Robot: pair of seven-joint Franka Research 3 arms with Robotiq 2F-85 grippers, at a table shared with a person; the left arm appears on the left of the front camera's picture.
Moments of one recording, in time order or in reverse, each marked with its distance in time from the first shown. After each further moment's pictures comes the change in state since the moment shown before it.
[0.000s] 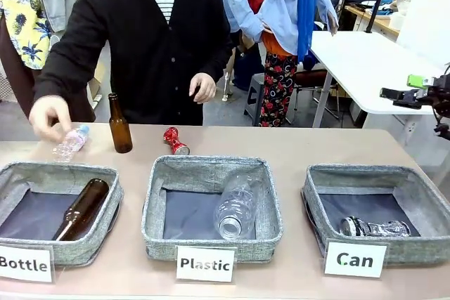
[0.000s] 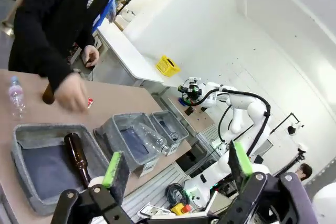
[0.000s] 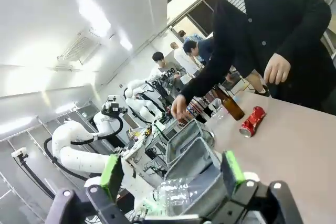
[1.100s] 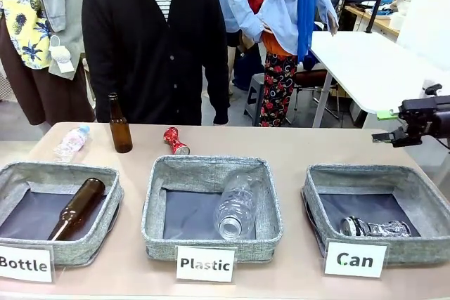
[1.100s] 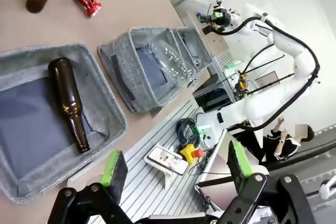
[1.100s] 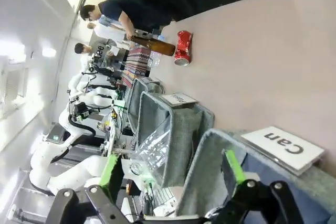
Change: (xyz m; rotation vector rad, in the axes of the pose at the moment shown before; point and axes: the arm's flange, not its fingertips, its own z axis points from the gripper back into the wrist) left arm -0.045 0.087 -0.163 0.090 0.449 0.121; right arm -0.031 -0.017 -0.008 -0.401 0.207 -0.452
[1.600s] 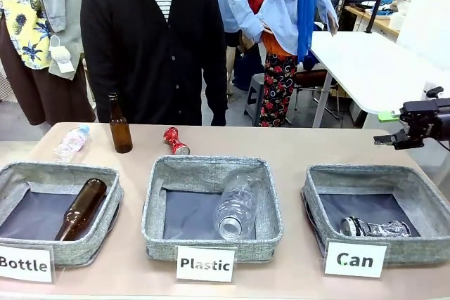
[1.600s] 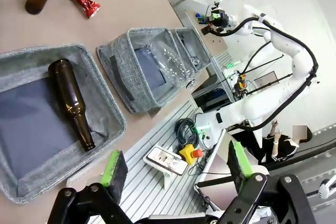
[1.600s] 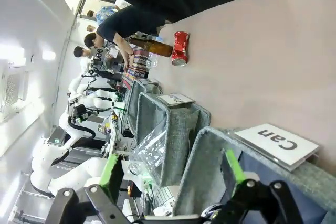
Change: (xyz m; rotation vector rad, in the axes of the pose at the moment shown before) left arm 0.001 -0.001 0.001 -0.004 0.000 -0.001; right arm -0.003 -0.011 0.008 -0.003 -0.016 -0.021
